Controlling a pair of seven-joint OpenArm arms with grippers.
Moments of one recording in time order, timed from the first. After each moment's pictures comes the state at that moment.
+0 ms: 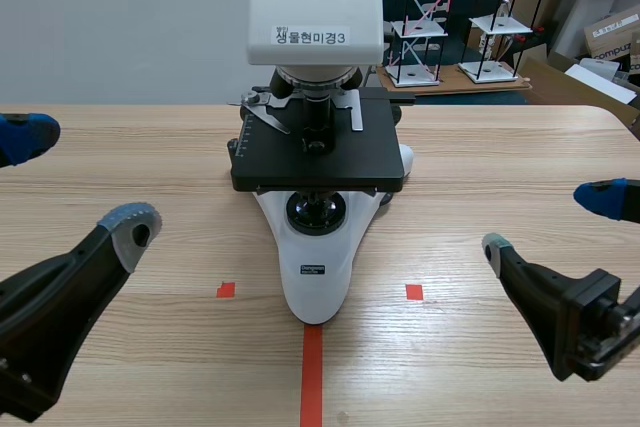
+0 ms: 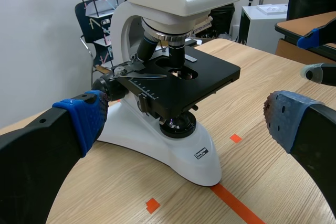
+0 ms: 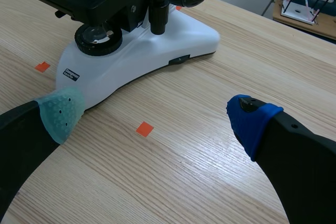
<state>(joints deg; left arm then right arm) 51.2 -32.7 -8.4 120.3 -13.9 -26.4 -30.2 -45.7 30.7 12.3 114.3 17.1 24.3 8.0</state>
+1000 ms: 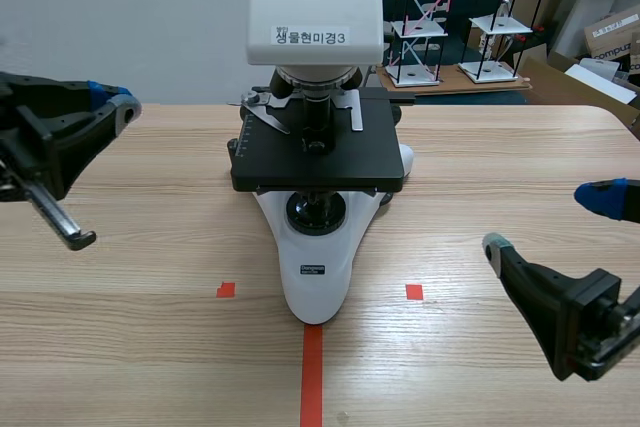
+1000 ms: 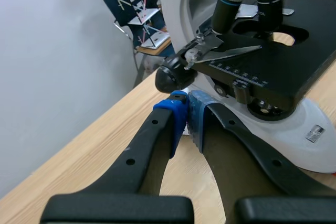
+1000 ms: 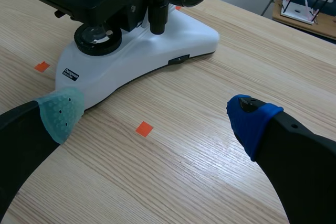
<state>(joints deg) 20.1 -35.6 -2.1 107.3 -6.0 -26.4 -13.3 -45.7 30.6 12.3 114.3 17.0 24.2 8.0</state>
